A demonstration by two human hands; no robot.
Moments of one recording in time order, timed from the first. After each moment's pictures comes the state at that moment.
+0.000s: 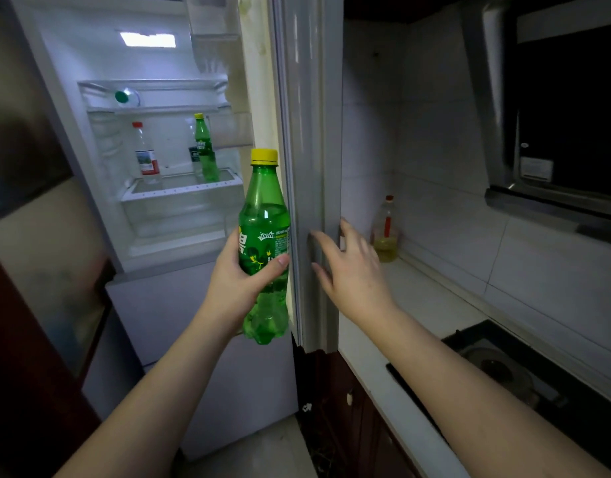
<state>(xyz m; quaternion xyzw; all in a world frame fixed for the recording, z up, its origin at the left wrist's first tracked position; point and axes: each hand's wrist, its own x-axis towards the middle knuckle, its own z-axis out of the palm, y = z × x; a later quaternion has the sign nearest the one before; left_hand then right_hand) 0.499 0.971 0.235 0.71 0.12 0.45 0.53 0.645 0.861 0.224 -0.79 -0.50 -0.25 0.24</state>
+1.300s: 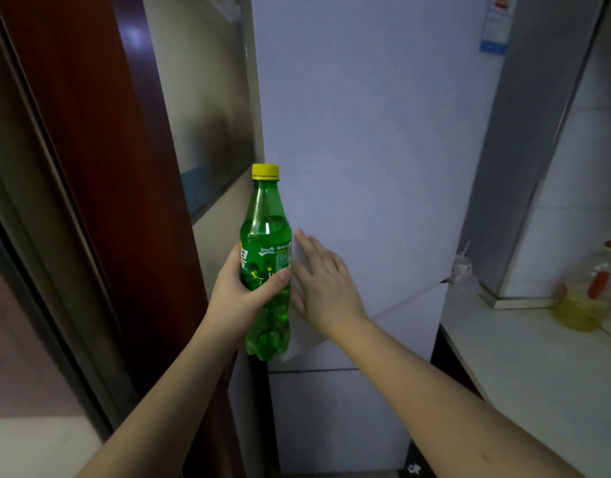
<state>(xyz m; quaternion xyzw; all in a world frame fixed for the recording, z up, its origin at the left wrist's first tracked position) 0.318 1.224 0.231 0.67 0.23 0.54 0.45 0.483 1.226 0.191 -0.62 -0.70 -0.24 0.25</state>
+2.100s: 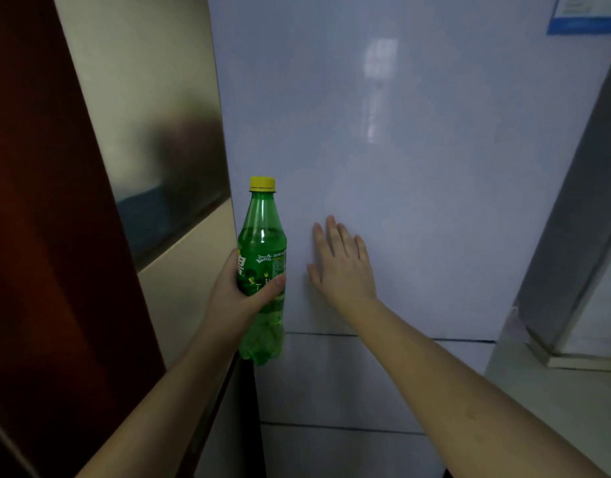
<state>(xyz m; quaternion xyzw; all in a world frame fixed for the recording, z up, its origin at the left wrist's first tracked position) 0.392 1.374 0.220 0.64 0.31 0.57 0.43 0.592 1.408 0.206 -0.69 -0.66 -0.23 0.19</state>
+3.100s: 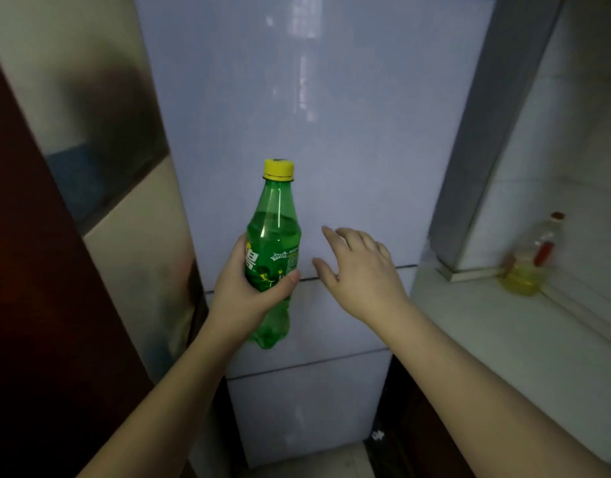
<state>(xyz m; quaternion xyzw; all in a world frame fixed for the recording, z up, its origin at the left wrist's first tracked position) 0.407 1.306 0.194 0.71 0.20 0.49 0.46 0.581 1.234 0.204 -0.77 -0.58 -0.18 0.19</state>
